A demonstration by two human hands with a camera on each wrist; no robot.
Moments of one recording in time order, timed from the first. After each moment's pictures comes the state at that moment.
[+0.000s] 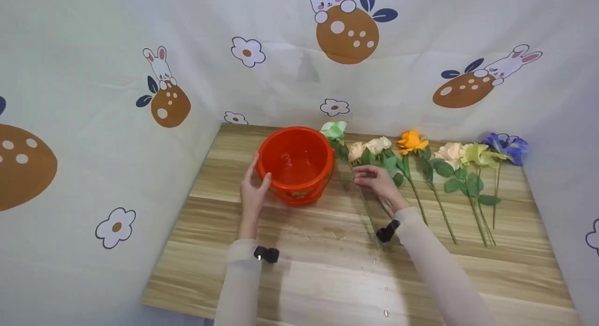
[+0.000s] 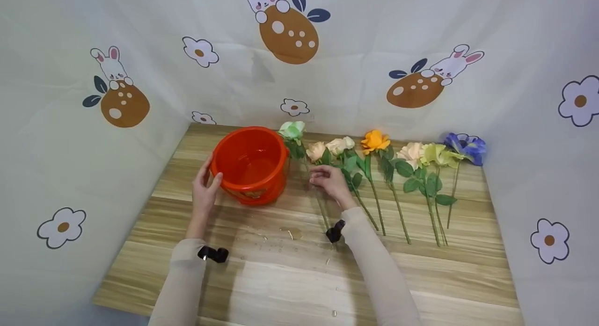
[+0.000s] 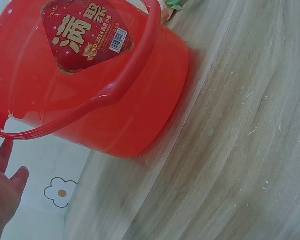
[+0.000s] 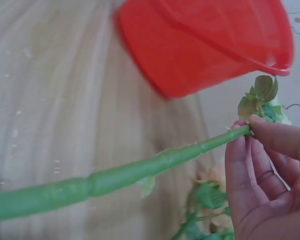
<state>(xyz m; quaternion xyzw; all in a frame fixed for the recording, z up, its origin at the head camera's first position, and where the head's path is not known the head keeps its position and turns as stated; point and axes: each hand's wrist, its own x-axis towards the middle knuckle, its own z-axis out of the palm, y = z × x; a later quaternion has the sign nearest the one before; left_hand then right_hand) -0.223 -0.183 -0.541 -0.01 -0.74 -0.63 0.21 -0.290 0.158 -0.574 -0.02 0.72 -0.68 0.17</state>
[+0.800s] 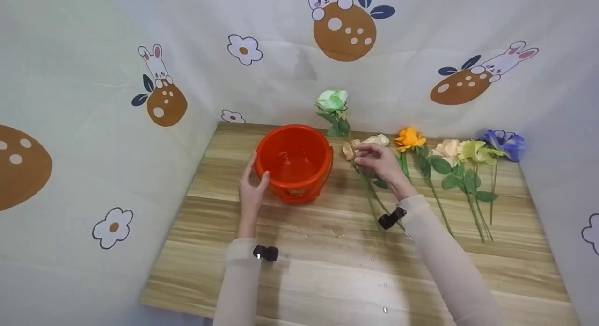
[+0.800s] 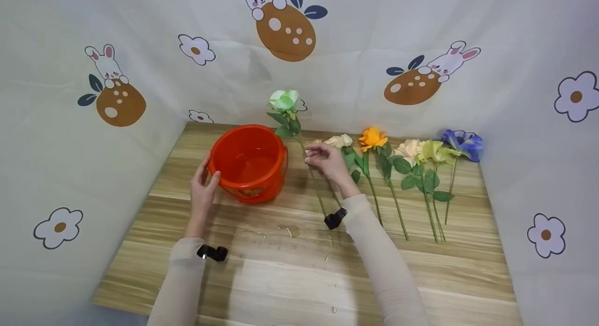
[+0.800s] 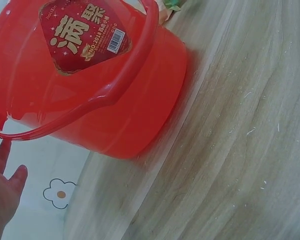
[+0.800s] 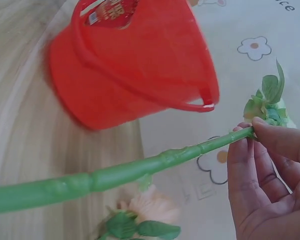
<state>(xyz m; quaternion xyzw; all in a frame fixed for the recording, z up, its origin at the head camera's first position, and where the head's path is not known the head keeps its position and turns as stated) -0.223 -0.183 -0.542 -0.01 -0.74 -0.64 0.21 -0.295 0.154 -0.509 -0.04 0.71 -0.69 0.12</state>
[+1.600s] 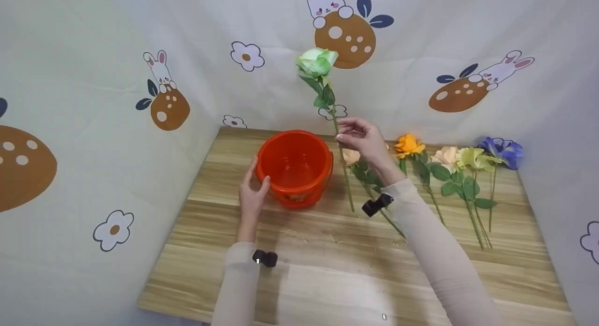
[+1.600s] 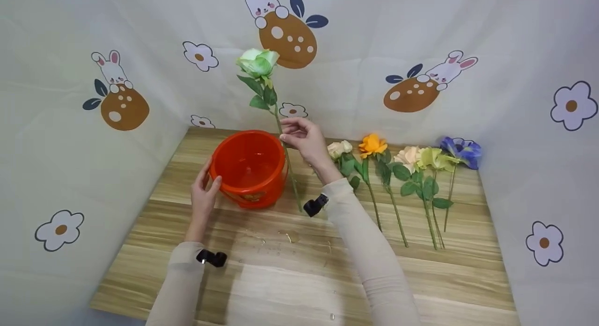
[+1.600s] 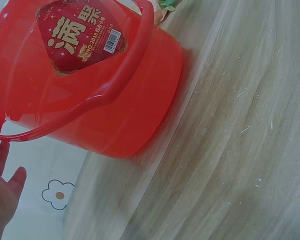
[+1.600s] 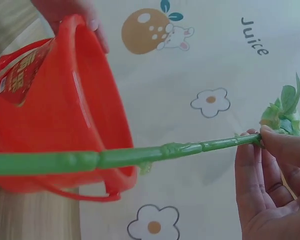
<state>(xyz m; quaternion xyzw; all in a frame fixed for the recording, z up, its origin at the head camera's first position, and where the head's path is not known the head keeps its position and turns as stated) -0.220 -0.181 -0.539 0.01 -0.76 -0.61 0.22 -0.301 0.105 -0.425 -0.11 0.65 -0.75 0.06</state>
